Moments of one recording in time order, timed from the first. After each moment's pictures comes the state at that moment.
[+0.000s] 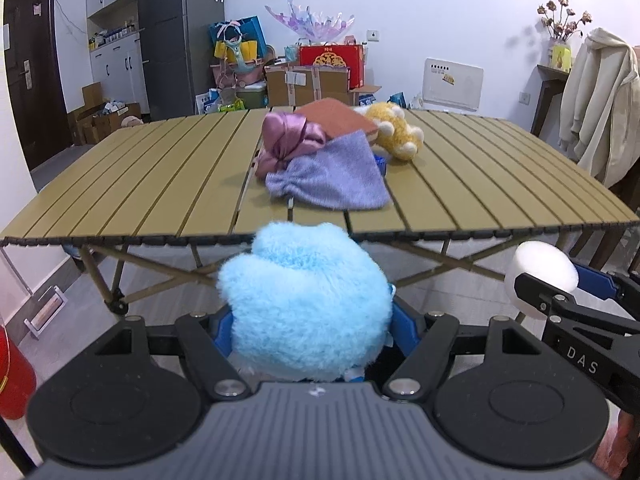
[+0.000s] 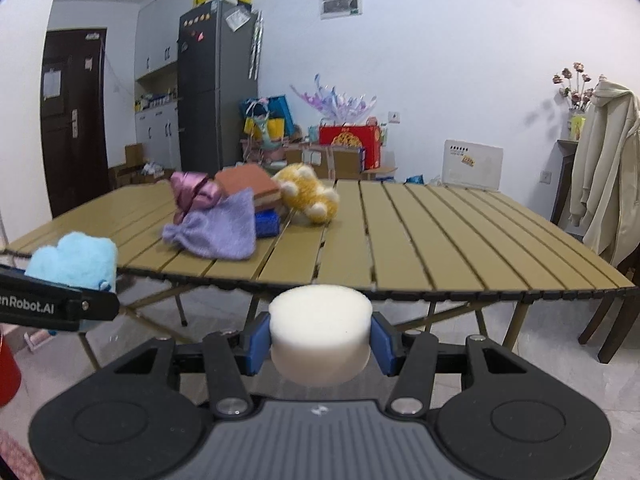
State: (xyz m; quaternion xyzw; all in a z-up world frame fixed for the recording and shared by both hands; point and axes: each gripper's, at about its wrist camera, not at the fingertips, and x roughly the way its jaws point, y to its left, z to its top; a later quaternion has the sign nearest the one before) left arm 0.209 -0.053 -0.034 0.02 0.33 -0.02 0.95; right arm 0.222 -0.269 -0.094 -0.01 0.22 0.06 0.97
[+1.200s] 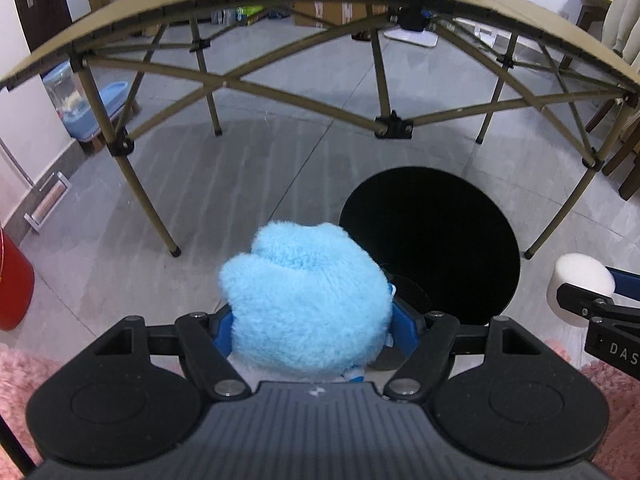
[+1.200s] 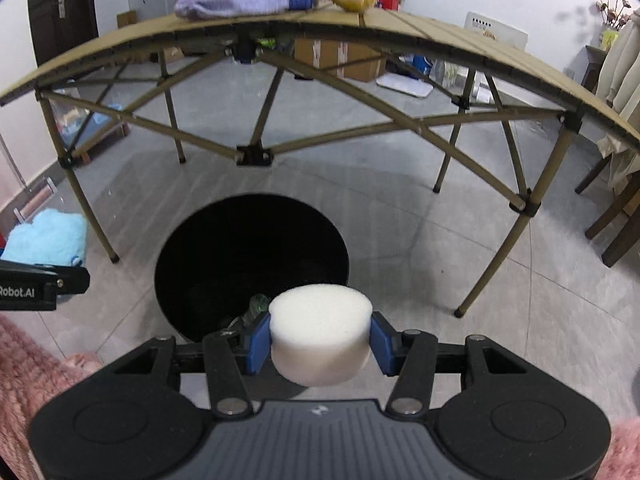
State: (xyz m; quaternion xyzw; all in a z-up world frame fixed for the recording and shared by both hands) left arm 0.184 -0.001 -0.176 0.00 0.47 0.01 0.88; right arm 0.204 -0.233 -0.211 -0.05 0.43 0.05 0.90
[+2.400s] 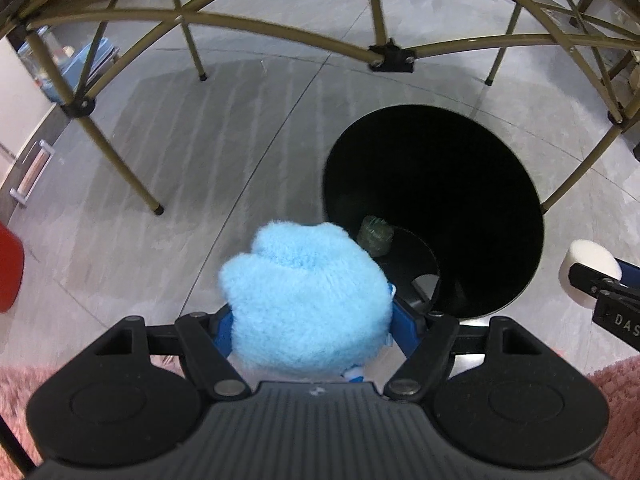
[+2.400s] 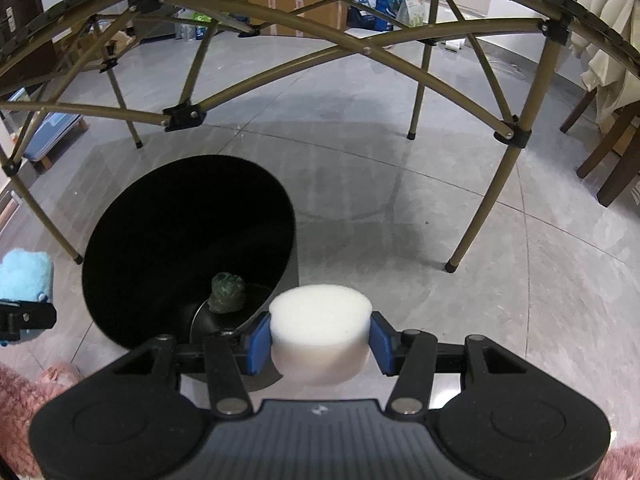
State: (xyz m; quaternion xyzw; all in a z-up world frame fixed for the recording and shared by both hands) left arm 0.226 -0.023 -0.215 0.02 0.55 0.01 0.83; right arm 0.241 -0.272 -0.264 0.00 0.48 0.00 0.88
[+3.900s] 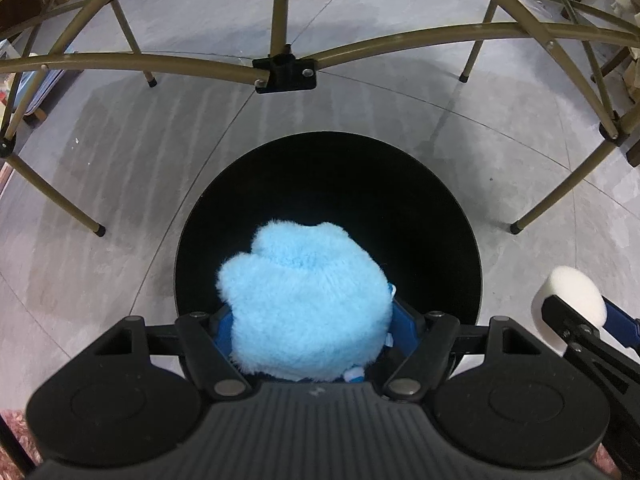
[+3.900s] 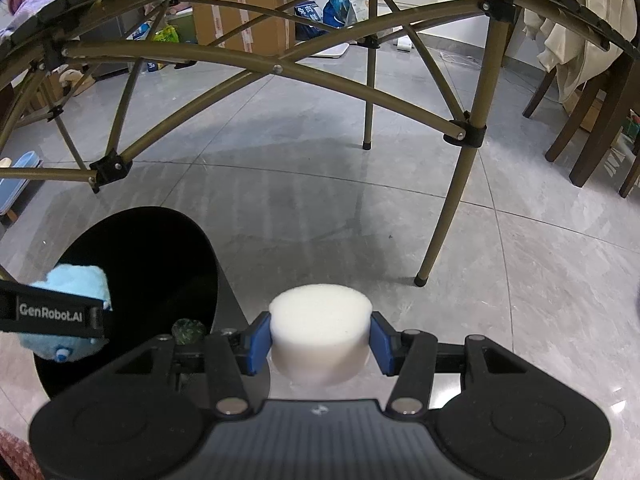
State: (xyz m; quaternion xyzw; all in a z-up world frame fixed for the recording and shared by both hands) left arm 0.302 -0.110 -0.240 0.01 0.57 0.00 0.82; right arm 0.277 -0.314 -0.274 0.05 0.45 -0.06 0.89
